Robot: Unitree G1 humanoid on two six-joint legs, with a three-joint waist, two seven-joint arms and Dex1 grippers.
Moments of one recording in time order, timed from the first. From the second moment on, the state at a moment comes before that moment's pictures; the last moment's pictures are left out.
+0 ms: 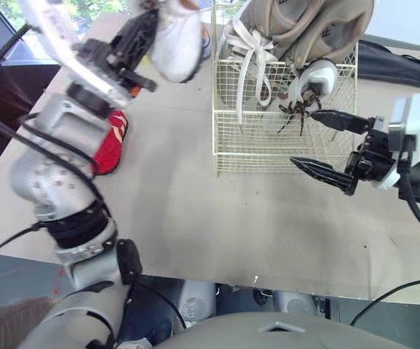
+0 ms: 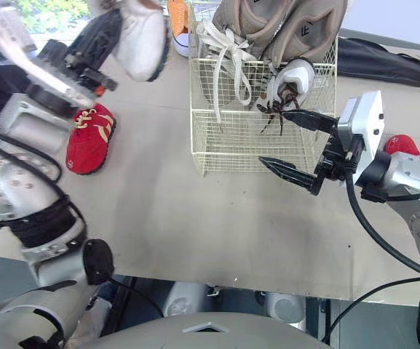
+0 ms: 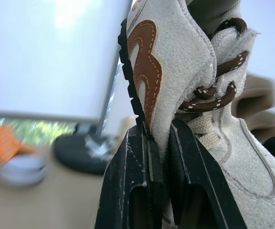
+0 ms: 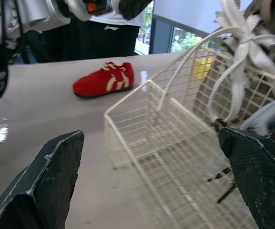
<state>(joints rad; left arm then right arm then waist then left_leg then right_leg) -0.65 0.35 0.32 -0.39 -0.65 0.60 -0.43 -0.26 -0.80 -0.19 -0.61 0.83 0.59 0.71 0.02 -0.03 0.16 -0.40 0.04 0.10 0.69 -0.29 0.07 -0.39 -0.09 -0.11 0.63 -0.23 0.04</state>
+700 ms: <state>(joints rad) -0.62 0.10 -0.08 0.21 0.07 -0.43 -0.24 -0.17 -0.80 -0.28 -0.75 0.80 0.60 0.61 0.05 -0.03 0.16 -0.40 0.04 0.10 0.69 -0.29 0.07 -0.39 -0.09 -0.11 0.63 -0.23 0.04</state>
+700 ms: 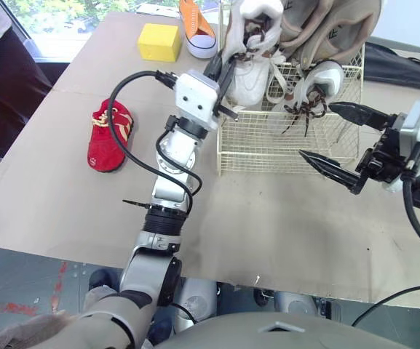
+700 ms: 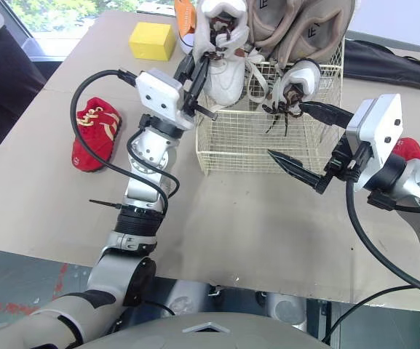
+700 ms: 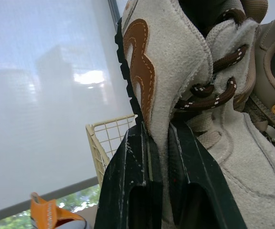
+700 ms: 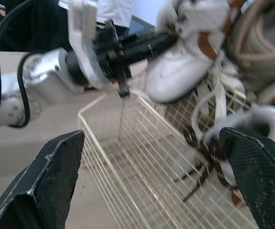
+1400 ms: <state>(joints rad) -0.42 0.16 -0.19 0.02 0.05 -0.28 -0.38 -0.18 -0.80 -0.25 -0.73 0.82 0.61 0.61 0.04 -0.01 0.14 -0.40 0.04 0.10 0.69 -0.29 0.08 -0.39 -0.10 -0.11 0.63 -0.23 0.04</state>
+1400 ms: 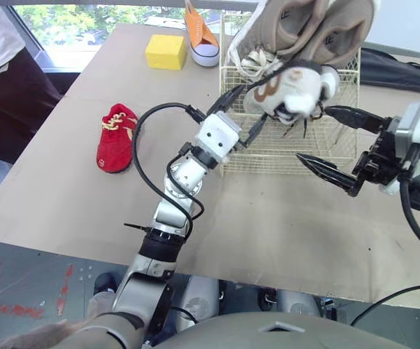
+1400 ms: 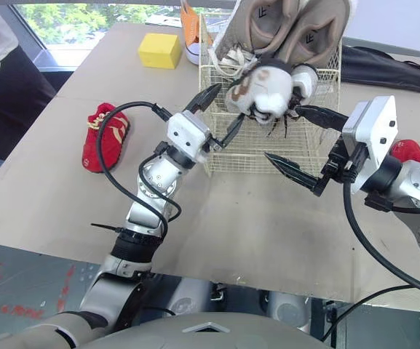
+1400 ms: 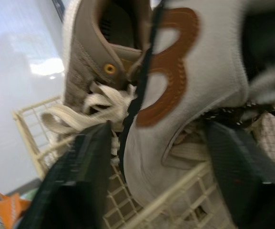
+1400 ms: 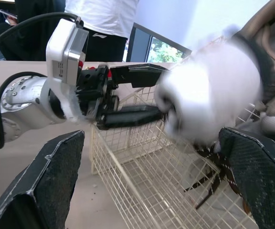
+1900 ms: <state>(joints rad) -0.27 0.30 -0.04 -0.15 -0.10 -0.08 -0.41 -0.39 -0.70 -0.05 -0.55 0.69 0.52 0.72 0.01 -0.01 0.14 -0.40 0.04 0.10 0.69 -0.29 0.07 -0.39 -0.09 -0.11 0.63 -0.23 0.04</state>
